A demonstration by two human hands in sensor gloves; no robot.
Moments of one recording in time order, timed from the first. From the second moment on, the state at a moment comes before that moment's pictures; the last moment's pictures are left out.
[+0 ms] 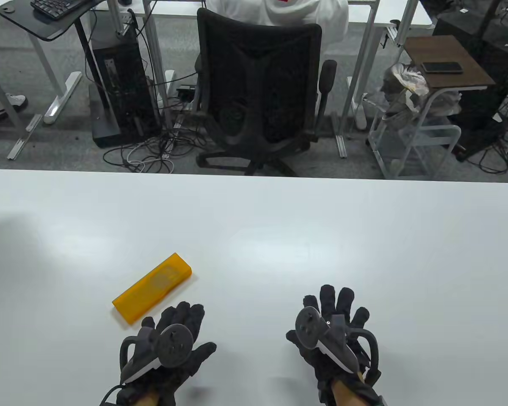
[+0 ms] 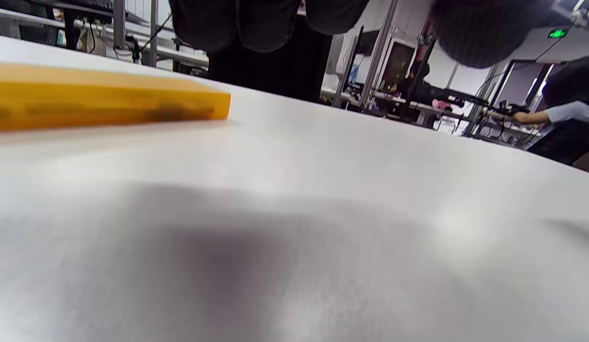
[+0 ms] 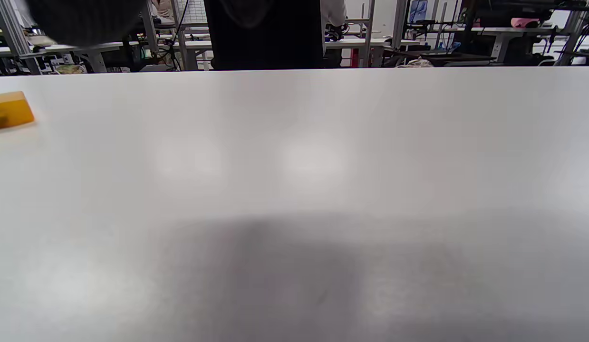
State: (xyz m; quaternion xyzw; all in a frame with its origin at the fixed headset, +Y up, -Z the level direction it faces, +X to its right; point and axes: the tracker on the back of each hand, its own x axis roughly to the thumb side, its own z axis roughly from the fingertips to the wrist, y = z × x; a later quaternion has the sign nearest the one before) left_hand -0.193 -0.734 -0.249 -0.09 -0.14 0.10 0.98; right_hand 0.116 -0.702 -0.261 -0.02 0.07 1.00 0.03
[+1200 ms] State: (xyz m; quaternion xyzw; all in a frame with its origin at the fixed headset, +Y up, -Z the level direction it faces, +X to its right) left_hand -0.312 -0.765 -0.337 -0.17 0.04 0.07 0.98; right_hand 0.105 -0.719 -0.266 0.01 0.10 0.99 0.05
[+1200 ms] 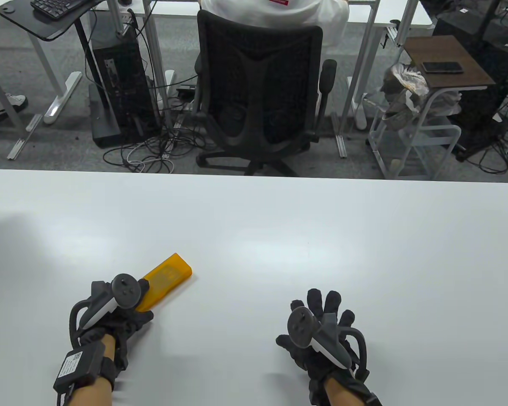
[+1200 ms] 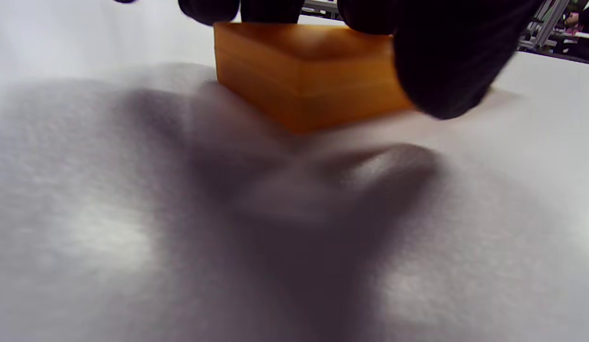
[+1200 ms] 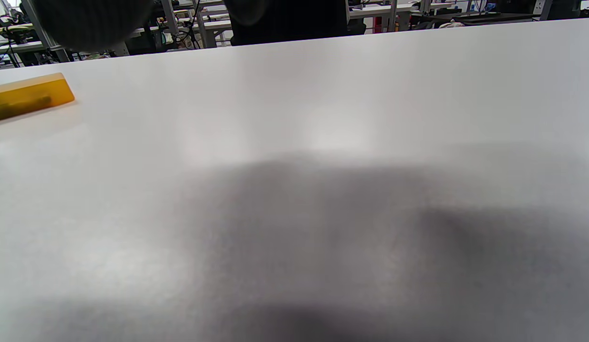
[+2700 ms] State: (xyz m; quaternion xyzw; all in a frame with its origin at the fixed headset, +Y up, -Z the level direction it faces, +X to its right) left_hand -0.166 -0.771 -0.281 -0.13 -0.24 0.11 0.96; right_hand 0.031 -0.754 -0.271 0.16 0.04 0.98 -0.09
